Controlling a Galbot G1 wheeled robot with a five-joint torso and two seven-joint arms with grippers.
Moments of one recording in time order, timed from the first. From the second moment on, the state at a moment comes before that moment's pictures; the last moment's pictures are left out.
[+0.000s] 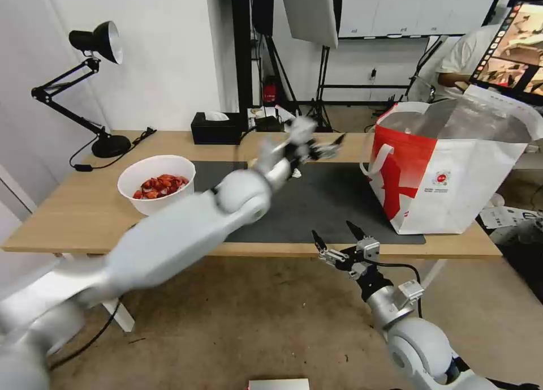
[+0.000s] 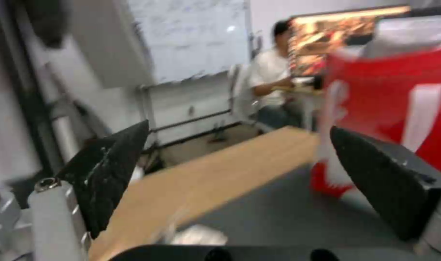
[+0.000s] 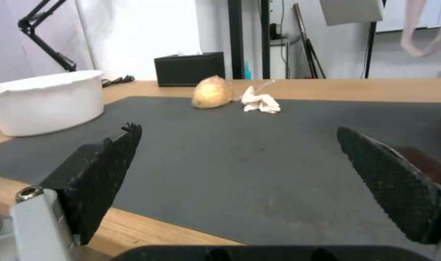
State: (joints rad) left arm 0.36 -0.92 0.37 -1.78 -0.79 0.07 -0.23; right arm -1.37 1.01 0.26 2.03 0.51 0.07 0.06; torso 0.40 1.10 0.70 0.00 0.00
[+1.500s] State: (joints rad) left arm 1.55 -1.09 -0.46 -2.03 -0.32 -0.08 -0.12; right arm -1.60 1.10 0.34 2.10 0.28 0.07 0.19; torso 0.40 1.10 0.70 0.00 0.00
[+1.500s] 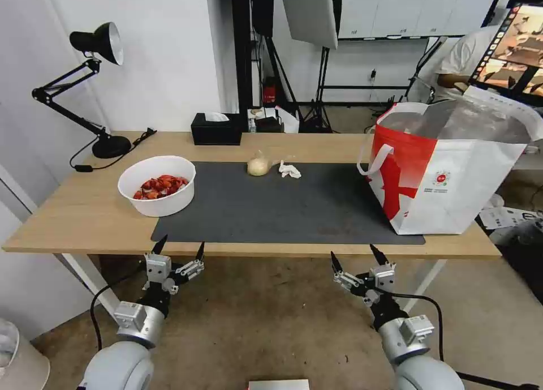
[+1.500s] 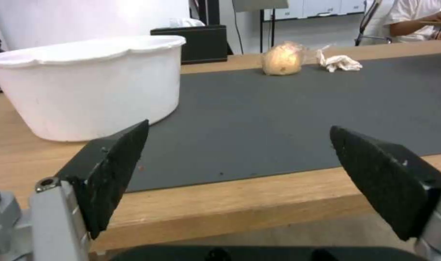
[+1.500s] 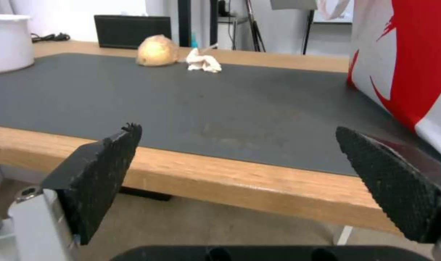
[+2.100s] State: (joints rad) left arm 1.55 -1.09 -0.46 -2.02 -0.32 -0.08 -0.10; right arm -1.51 1.06 0.29 2.09 0.36 0.05 0.19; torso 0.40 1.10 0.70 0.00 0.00
